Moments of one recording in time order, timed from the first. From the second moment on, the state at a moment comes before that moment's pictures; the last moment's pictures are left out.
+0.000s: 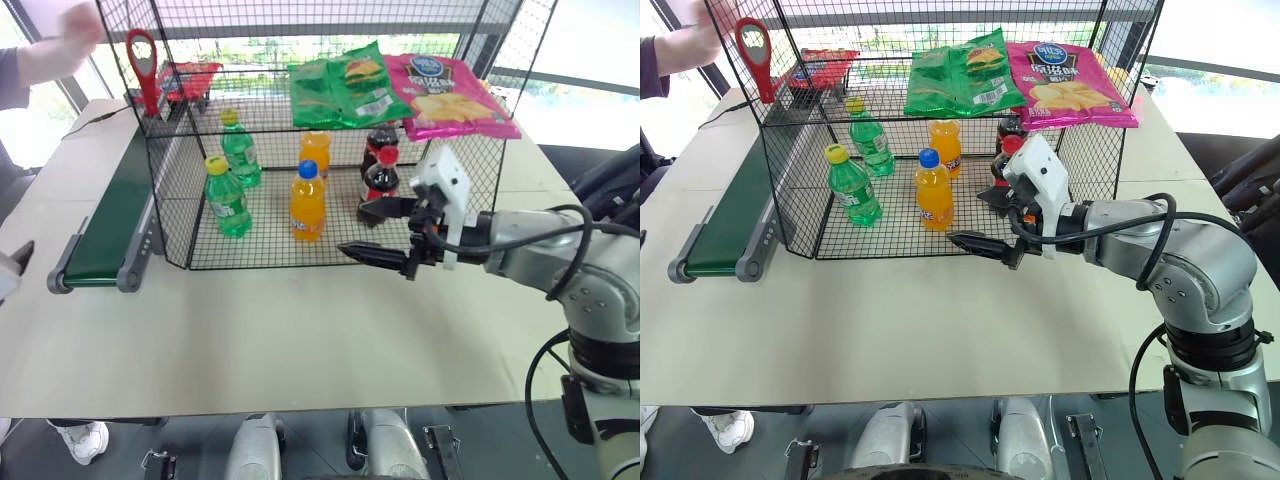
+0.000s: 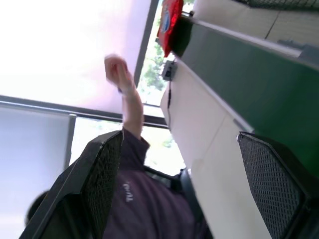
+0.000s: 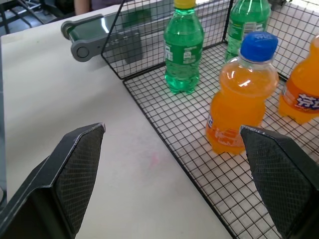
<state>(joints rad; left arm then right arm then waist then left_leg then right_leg) 0.39 0.93 0.90 -0.28 0.11 -0.15 -0.56 -0.65 -0.71 -0.03 -0.53 0.90 1.12 0.54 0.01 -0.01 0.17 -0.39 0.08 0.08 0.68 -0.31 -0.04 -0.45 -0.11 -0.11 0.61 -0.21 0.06</state>
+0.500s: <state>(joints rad) 0.24 0.88 0.63 -0.17 0.08 -0.18 -0.59 -0.57 -0.72 -0.03 -0.56 0.87 1.08 0.52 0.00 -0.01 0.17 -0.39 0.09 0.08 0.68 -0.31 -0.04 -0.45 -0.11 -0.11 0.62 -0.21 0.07</state>
